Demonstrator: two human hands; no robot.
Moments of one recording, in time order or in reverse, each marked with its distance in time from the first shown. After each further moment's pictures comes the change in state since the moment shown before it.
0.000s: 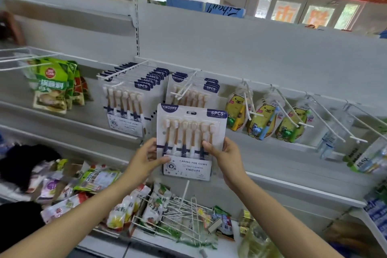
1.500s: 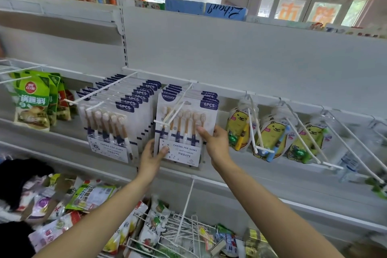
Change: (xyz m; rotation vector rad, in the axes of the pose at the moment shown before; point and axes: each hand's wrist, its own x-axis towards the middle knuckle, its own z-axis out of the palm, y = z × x) left_hand 0.131 -0.031 0.037 -0.095 0.338 -0.224; right_hand 0.156 0.016 0.011 -0.042 0.124 -0.023
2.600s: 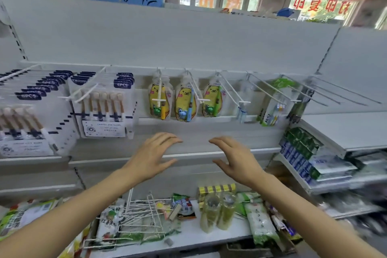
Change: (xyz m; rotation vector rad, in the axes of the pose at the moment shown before) left_hand -0.142 0.045 0.118 0.822 -0.631 1.122; right_hand -0.218 -0.032 -0.266 -1.363 -0.097 -0.404
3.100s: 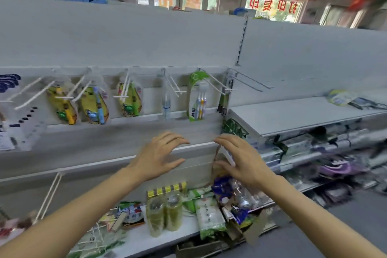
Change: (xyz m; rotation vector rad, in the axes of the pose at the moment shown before) left_hand 0.164 0.228 0.126 -0.084 0.005 0.228; right_hand -0.179 0.216 -0.112 -0.067 0.054 0.105
